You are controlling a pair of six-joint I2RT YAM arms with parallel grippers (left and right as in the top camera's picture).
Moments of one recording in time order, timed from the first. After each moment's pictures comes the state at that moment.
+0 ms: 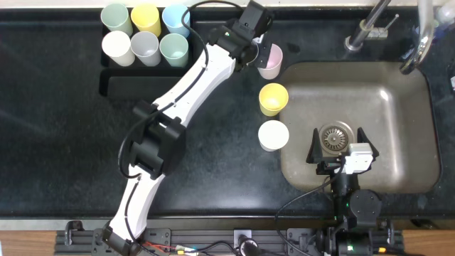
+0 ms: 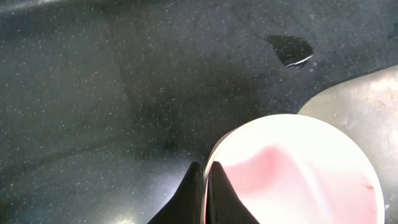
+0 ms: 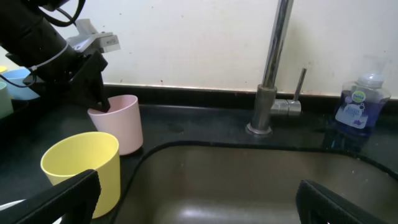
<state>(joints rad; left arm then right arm) -0.59 2.37 2.16 -0.78 0.02 -0.32 -0.02 0.01 0.02 -0.05 -0.05 -0.01</state>
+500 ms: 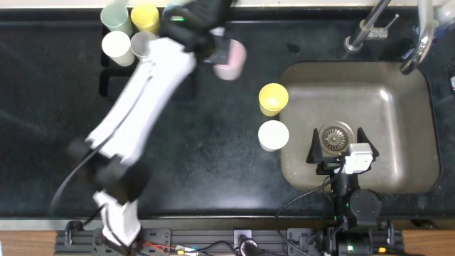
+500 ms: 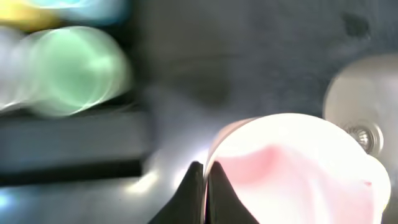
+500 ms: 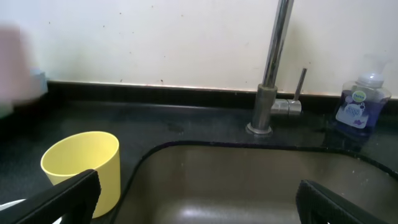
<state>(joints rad) -0.48 1.99 2.16 -1.29 -0.13 -0.43 -0.02 0.01 0.02 -0.05 -0.05 -0.01</state>
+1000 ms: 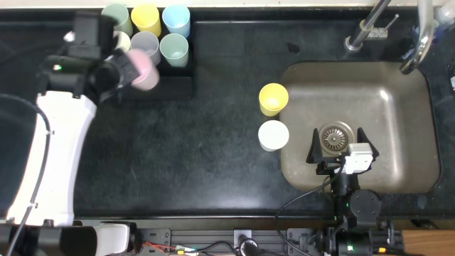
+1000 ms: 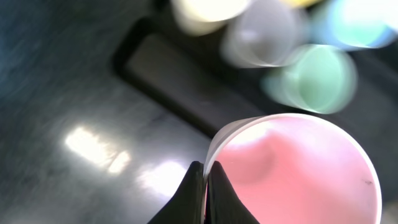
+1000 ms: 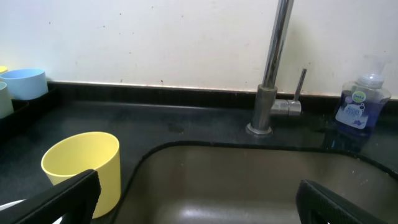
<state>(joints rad) -0.05 1.53 1.52 -1.10 -0.11 -0.70 -0.02 0.01 0.02 -0.05 -0.05 -0.01</state>
